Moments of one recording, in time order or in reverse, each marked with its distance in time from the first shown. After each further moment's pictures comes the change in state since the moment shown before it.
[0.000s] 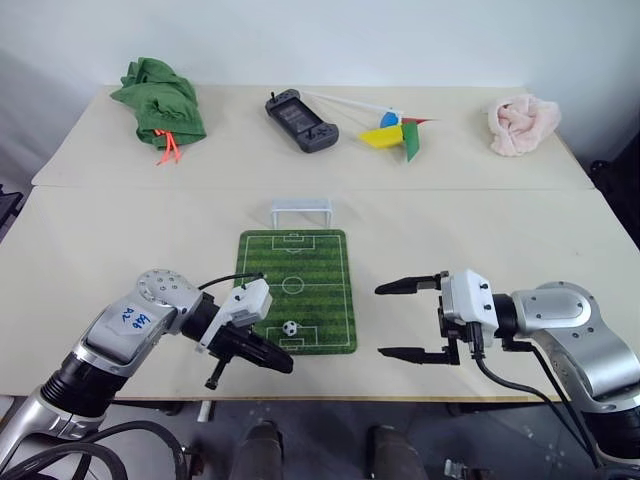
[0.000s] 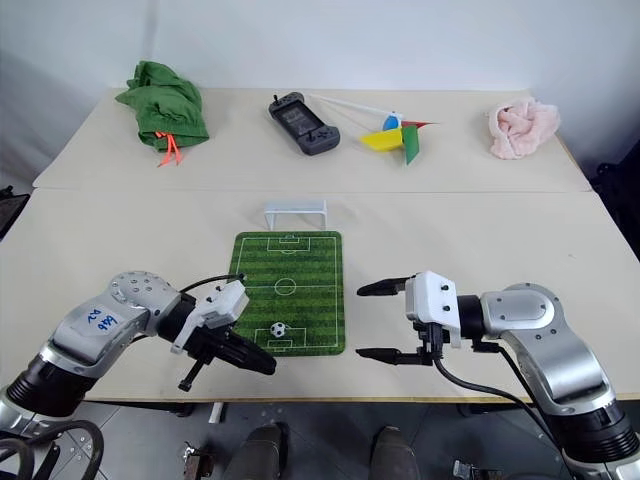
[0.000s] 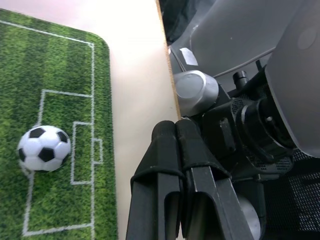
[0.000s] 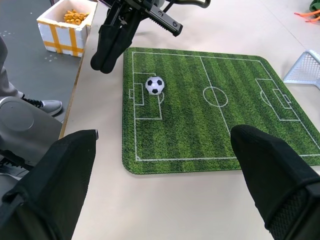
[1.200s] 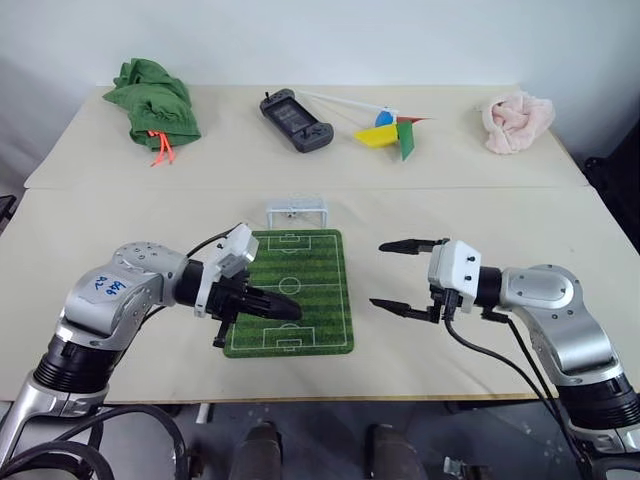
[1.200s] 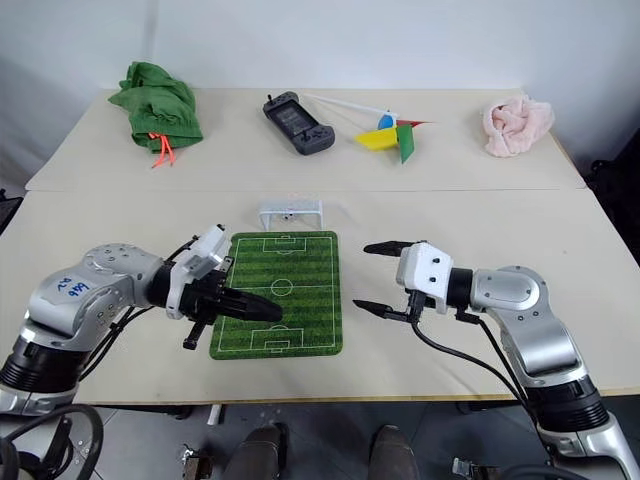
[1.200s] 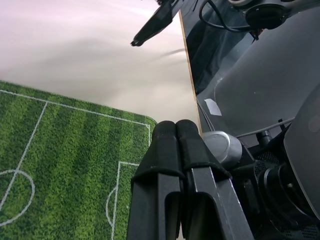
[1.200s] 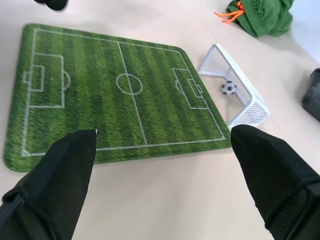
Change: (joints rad) left arm -0.095 -0.045 0.186 -0.001 -0.171 0.155 0.123; right arm -0.143 0.104 0.025 0.203 -0.195 -0.173 -0.180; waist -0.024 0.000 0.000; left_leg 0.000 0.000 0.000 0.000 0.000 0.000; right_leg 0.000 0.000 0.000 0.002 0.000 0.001
